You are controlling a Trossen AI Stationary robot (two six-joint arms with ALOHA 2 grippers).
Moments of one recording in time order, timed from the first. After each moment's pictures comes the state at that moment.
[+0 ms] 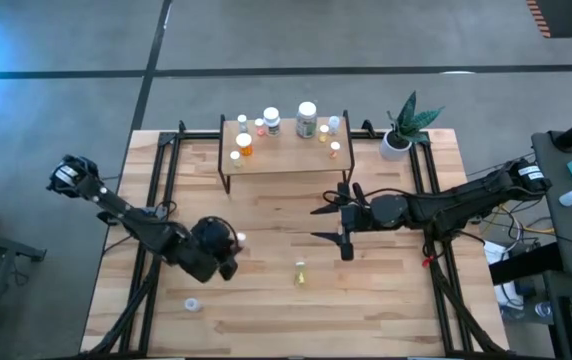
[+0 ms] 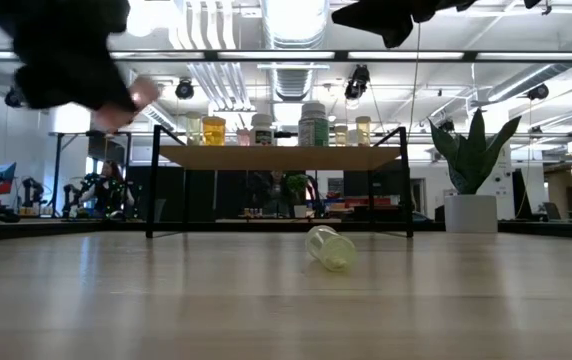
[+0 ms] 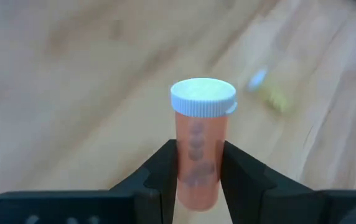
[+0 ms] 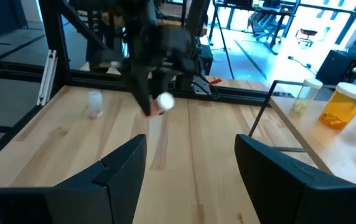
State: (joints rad) left arm -0.57 1.23 0.78 -0.54 -0.59 -1.18; right arm 0.20 1.25 0.77 0.28 0.19 -0.08
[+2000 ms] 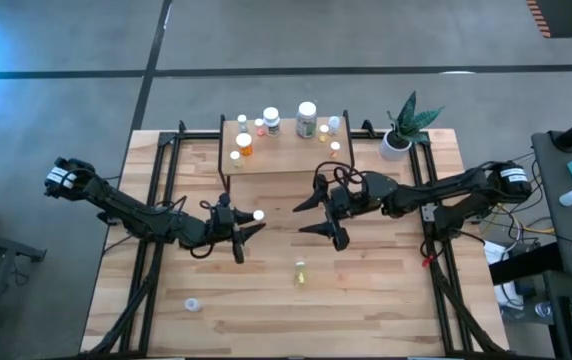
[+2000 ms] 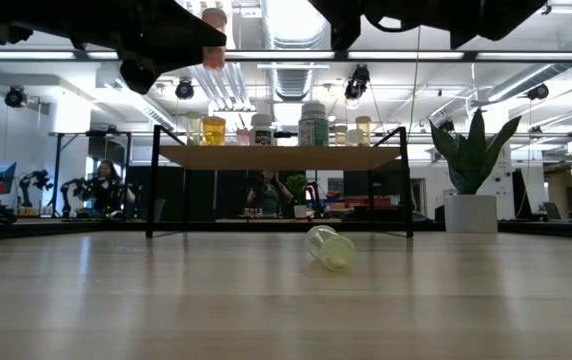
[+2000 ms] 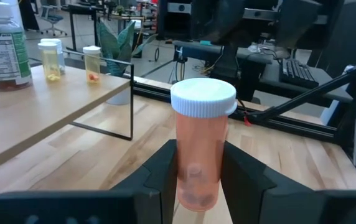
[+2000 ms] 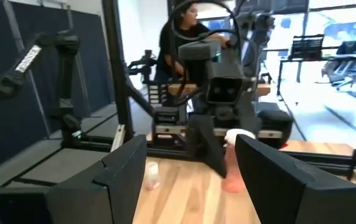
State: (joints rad) left arm -0.36 1.19 0.48 0.63 -0.66 -0.23; right arm 0.01 1.43 0.78 0.74 -0.31 0.06
